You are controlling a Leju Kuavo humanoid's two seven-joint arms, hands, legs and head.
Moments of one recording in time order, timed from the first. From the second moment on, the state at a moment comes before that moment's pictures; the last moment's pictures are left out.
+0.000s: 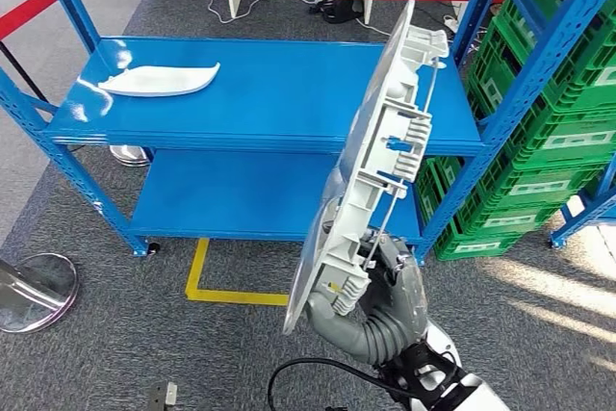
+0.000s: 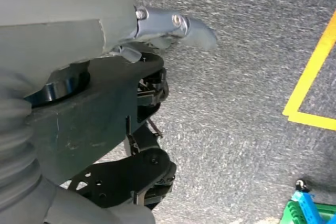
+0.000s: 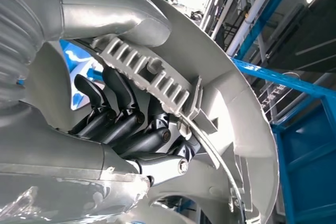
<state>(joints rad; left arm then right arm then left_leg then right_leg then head) -0.09 -0.23 0.94 -0.21 -0.71 -0.23 -0.48 -0.02 0.03 0.56 -1.95 0.16 -0.01 -0.61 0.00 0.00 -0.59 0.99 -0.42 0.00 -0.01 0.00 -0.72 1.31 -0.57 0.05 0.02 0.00</state>
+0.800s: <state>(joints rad) -0.09 -0.23 0.94 -0.21 -0.72 -0.22 -0.48 -0.02 0.03 0.56 -1.95 0.16 -0.01 -0.60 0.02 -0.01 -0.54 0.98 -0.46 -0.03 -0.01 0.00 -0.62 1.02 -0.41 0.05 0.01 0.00</state>
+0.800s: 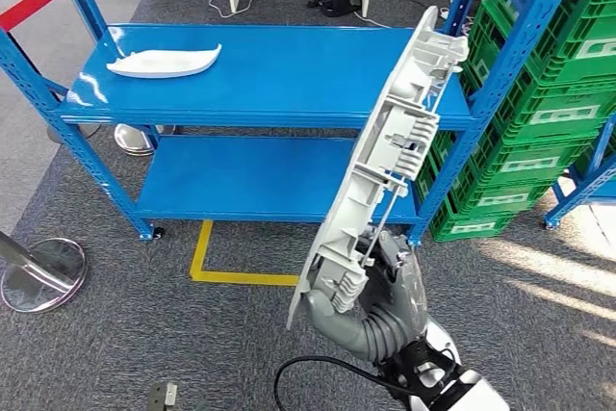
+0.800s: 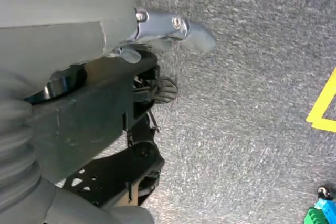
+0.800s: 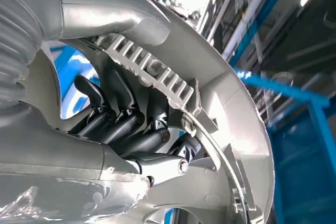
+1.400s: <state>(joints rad) -0.09 -0.23 0.94 -0.21 -0.72 -0.22 -0.48 -0.02 0.03 0.56 -1.96 0.16 -0.01 -0.60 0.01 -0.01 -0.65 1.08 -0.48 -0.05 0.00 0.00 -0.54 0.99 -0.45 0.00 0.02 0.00</state>
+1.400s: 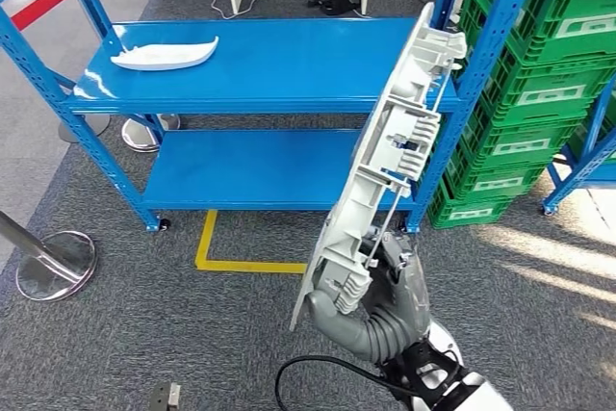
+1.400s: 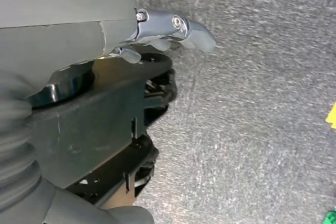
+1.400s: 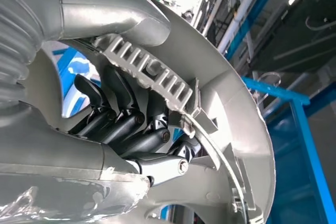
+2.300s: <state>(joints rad) -0.09 -0.23 0.94 -0.21 -0.72 -0.22 -0.49 -0.02 0.03 0.56 -1.96 0.16 -0.01 -0.60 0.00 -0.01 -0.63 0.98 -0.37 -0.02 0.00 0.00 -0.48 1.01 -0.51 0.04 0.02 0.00</state>
